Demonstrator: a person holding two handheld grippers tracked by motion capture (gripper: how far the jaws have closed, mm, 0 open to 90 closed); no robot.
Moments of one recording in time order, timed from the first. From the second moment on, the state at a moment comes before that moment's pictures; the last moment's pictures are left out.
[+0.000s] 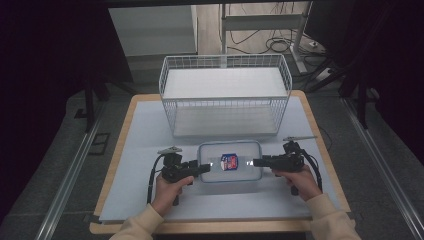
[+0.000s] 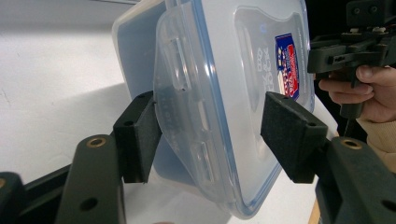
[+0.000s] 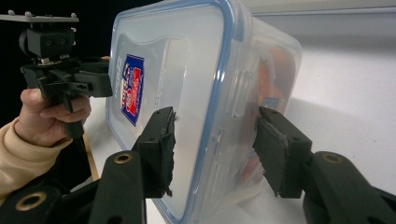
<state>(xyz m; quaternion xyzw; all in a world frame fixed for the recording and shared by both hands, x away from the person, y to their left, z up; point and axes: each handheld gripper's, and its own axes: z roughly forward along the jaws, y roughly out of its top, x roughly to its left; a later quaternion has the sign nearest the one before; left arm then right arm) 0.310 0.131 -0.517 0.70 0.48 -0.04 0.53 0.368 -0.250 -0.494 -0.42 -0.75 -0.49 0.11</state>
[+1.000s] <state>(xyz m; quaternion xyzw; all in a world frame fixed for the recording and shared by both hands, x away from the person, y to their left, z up) 0.292 0.125 -0.509 0.72 0.47 0.00 0.52 0.337 -0.252 -0.491 -0.40 -0.76 -0.51 0.04</state>
